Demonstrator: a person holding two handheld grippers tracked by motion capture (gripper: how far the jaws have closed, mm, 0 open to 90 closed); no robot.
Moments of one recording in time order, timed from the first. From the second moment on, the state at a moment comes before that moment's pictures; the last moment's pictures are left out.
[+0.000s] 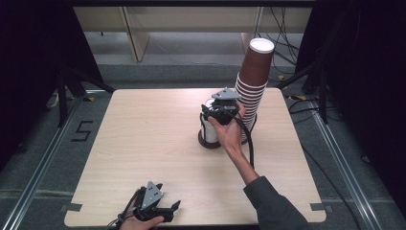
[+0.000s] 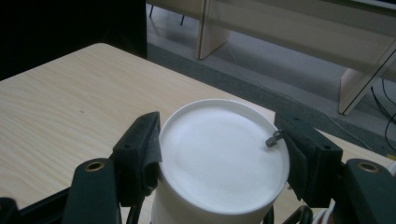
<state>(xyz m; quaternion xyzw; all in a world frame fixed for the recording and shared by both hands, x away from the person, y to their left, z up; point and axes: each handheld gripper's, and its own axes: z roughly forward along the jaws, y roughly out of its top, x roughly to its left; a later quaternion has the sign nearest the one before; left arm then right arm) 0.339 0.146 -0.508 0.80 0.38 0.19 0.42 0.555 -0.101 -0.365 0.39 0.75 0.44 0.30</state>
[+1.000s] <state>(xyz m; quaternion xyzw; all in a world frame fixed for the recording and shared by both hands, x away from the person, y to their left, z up) 0.340 0.148 -0.507 0.81 0.38 0.19 0.41 0.495 -0.114 -0.323 0.33 0.76 0.50 0.26</state>
